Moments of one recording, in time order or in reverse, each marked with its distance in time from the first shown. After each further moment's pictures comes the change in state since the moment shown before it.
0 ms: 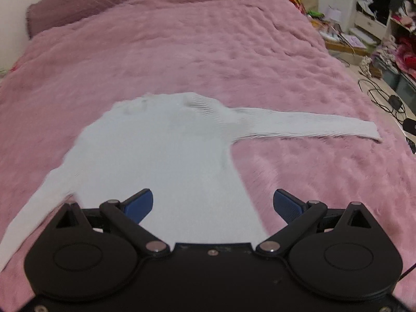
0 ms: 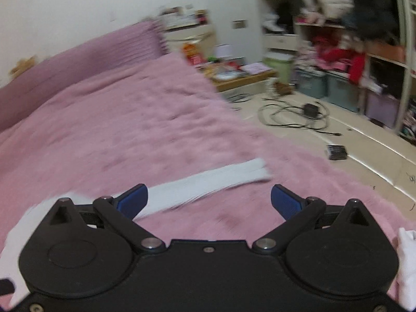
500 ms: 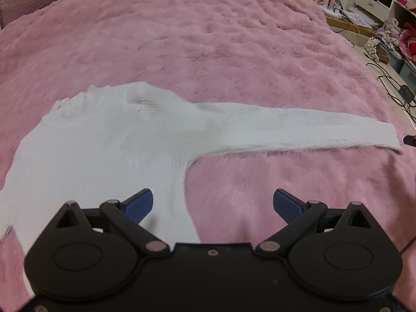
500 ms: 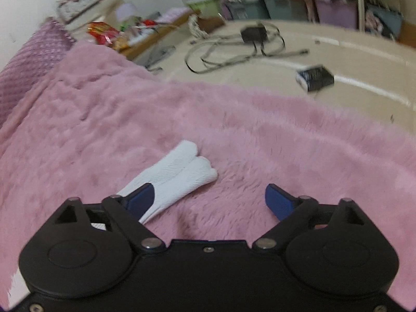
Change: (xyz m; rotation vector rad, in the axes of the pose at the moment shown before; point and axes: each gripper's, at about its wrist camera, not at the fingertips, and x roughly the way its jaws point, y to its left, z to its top) left arm 0.143 -0.056 0.065 0.012 0.100 -0.032; right arm 0.179 -0.086 0.009 0.386 0.230 -0.119
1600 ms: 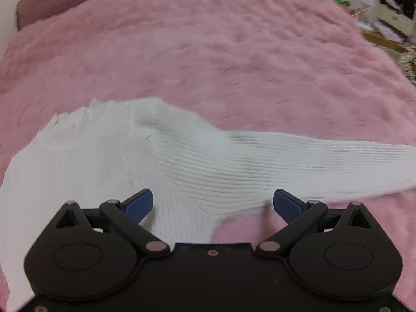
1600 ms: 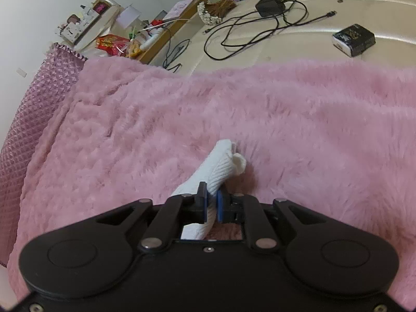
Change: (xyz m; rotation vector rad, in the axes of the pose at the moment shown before) left arm 0.087 0.021 0.029 -0.064 -0.065 0.107; right arm 0.035 0.014 0.011 0.130 0.009 0.197
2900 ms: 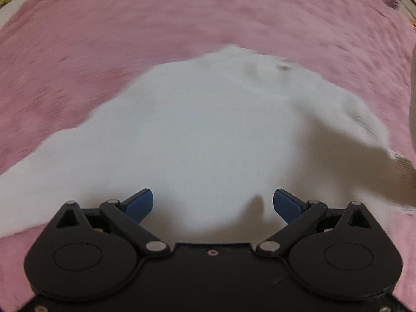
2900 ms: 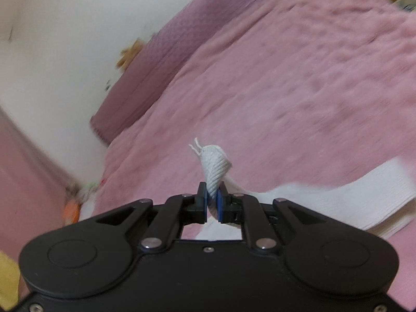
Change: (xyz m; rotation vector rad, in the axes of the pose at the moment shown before) left arm -0.024 0.257 -0.056 -0.390 0.137 0.087; right arm -0.058 0.347 -0.247 -0.423 0.335 0.623
